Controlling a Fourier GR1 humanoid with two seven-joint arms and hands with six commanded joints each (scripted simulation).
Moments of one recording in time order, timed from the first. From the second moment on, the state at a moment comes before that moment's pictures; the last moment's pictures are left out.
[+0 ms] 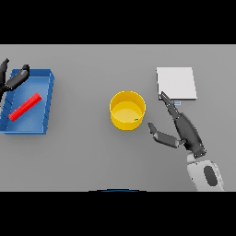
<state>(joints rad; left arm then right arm) -0.61 0.90 -0.66 -1.14 0.41 0.34 0.42 0.01 -0.18 0.20 -1.68 0.36 0.07 -0.15</state>
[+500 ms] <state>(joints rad) -0.61 0.88 -0.67 -1.12 0.44 0.33 0.38 -0.36 -0.41 0.48 -1.55 0.78 0.31 -0.16</state>
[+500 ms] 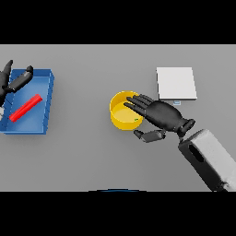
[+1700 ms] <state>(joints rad) -0.57 0.92 -0.65 -1.16 0.49 0.32 0.33 -0.67 -0.32 0.68 -1.17 0.95 0.54 -0.19</state>
